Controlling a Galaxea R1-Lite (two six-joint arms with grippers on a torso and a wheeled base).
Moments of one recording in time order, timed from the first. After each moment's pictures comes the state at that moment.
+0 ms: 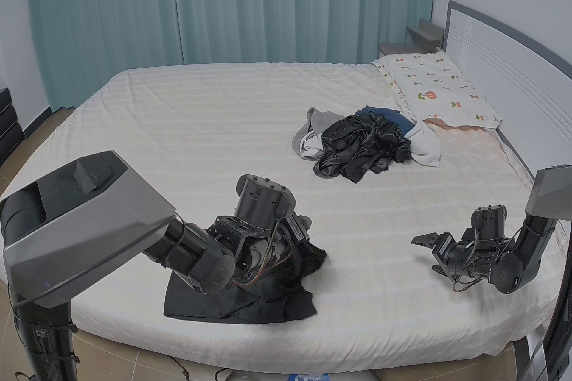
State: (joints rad) left arm -0.66 2.21 -1.10 -0.51 0.18 -0.94; right arm 0.10 2.18 -0.46 -1.07 0.21 0.88
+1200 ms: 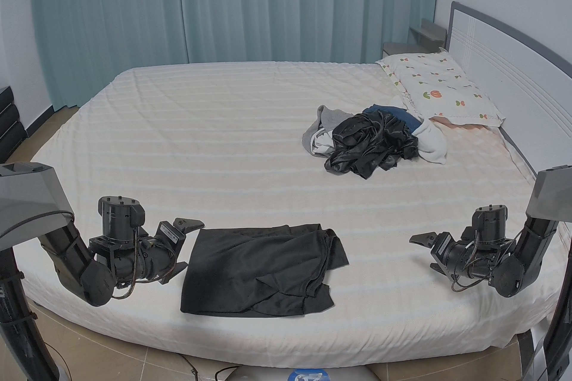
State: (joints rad) left arm -0.20 2.06 -0.50 -1.00 -0.21 -1.18; right arm 0.14 2.15 -0.43 -1.12 0.21 0.87
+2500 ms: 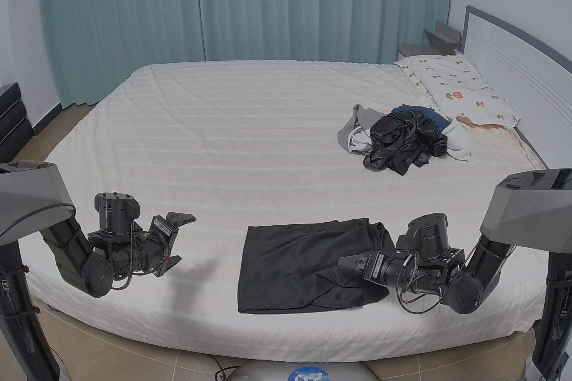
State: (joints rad) left arm -0.14 2.11 -0.55 -1.00 -0.23 -1.18; right arm 0.48 2.24 -0.60 -1.03 0.13 0.76
